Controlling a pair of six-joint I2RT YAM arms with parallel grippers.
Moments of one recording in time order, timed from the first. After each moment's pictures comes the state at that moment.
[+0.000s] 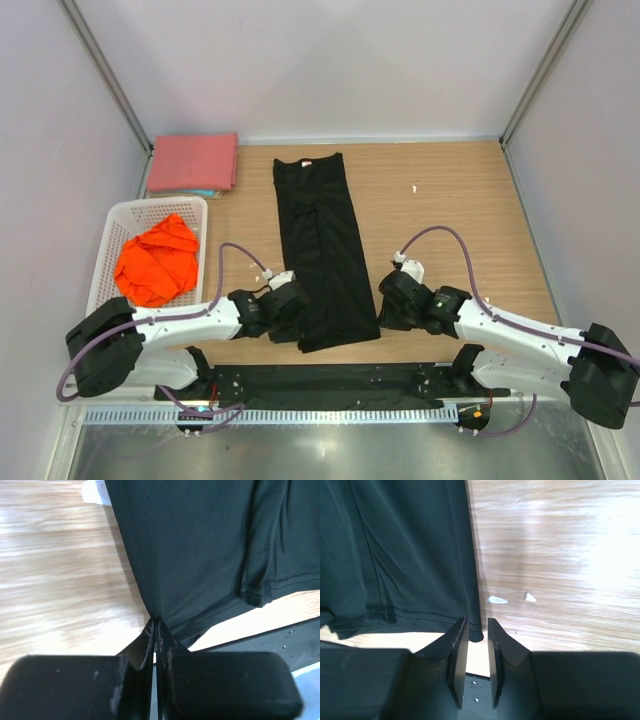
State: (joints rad) left arm -1.06 1.28 0.58 -0.42 -0.10 -1.10; right arm 0.90 1.00 0.52 -0.57 0.19 0.94
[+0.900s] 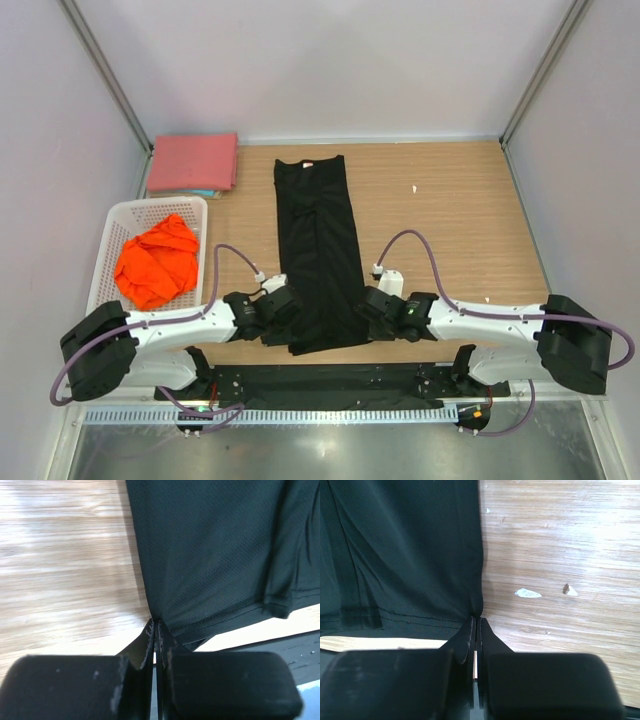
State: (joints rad) left arm -1.06 1.23 0.55 -0.50 -0.14 -1.10; right arm 1.10 1.22 0.57 -0.52 0.28 1.05
